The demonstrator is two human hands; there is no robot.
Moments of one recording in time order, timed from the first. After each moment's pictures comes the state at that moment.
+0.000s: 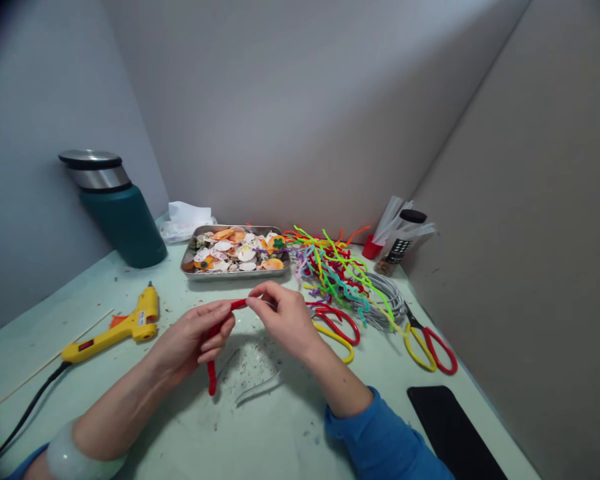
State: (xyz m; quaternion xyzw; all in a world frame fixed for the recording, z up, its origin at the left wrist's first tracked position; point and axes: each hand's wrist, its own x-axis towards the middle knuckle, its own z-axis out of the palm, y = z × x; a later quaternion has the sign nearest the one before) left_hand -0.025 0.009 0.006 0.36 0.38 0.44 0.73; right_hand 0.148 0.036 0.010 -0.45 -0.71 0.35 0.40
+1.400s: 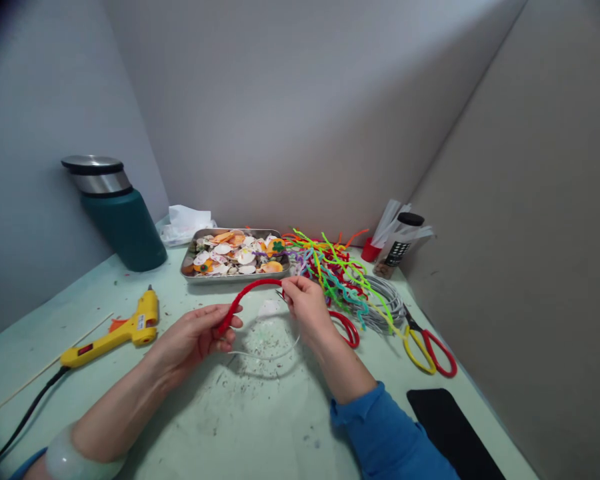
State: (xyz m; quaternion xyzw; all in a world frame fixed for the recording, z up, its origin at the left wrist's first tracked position) left_hand -0.028 0.014 0.004 0.32 0.44 0.45 0.71; right_hand 0.165 0.056 0.007 -0.50 -0.43 0.54 0.52
